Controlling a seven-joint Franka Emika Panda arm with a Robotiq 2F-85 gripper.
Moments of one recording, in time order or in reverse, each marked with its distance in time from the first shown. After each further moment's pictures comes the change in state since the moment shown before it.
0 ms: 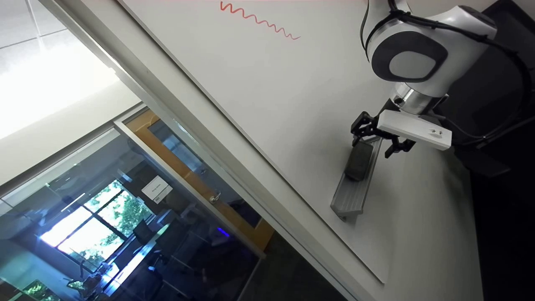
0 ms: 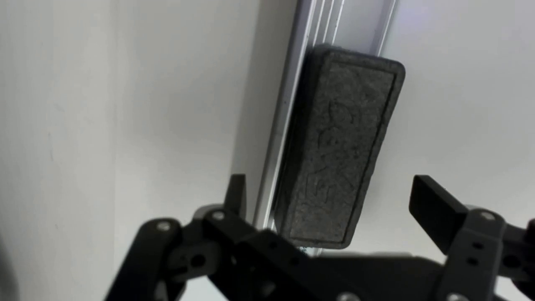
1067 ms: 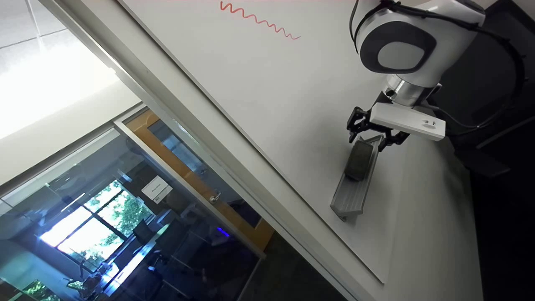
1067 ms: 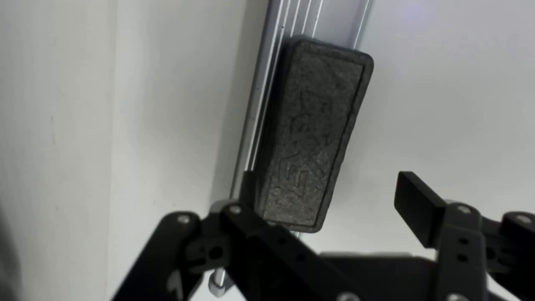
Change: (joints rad) arm -0.078 -0.050 0.099 0.021 -0.014 0.107 -0.004
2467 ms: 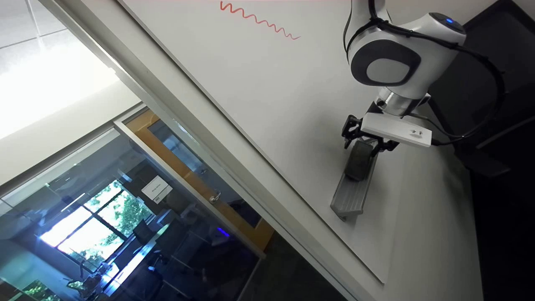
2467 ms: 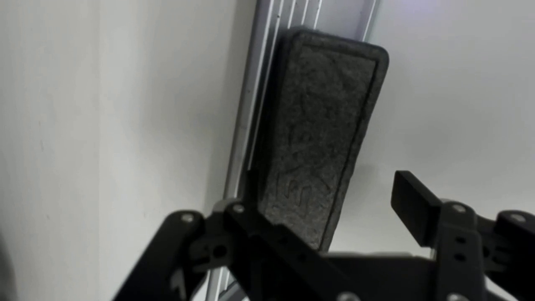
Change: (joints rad) arm 0.012 0.097 -0.005 0.092 0.026 0.000 0.001
